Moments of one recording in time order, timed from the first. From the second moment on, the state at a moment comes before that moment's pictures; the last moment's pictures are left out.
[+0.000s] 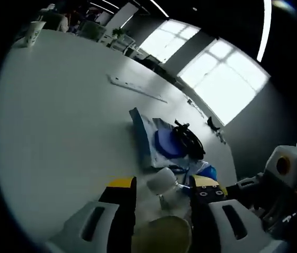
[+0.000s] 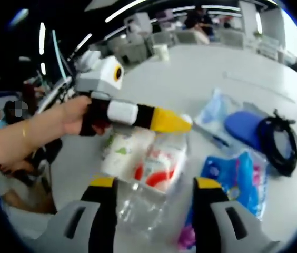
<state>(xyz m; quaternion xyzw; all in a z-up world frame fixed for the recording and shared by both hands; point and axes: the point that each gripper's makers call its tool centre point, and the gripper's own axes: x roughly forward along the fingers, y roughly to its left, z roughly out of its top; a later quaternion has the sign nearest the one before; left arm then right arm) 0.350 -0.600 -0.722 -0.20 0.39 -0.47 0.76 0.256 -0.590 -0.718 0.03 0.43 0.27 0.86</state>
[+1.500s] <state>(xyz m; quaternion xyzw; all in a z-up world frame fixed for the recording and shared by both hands) 0.352 -0.608 -0.707 -0.17 0.50 -0.43 0.73 0.262 -0.594 -0.714 0.11 0.45 0.22 0.86</state>
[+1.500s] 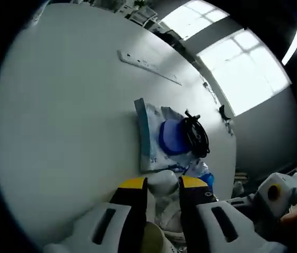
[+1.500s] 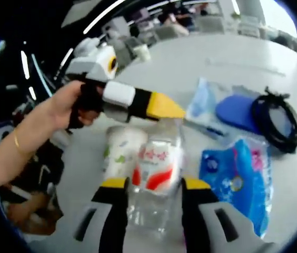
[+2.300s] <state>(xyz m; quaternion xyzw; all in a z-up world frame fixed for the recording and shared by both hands) 0.341 -0.619 -0.629 -0.05 0.36 -0.47 0.80 0.261 -0.602 -0.688 0.08 0.40 0.23 0.89</state>
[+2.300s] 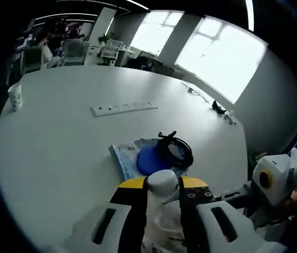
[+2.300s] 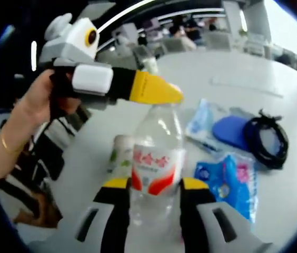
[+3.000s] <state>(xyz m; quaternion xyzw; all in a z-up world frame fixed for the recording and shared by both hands) 0.291 -0.626 -0.580 0.01 0.26 -0.52 0.81 0.248 -0.604 -0.681 0.04 0.34 0.22 0.91</state>
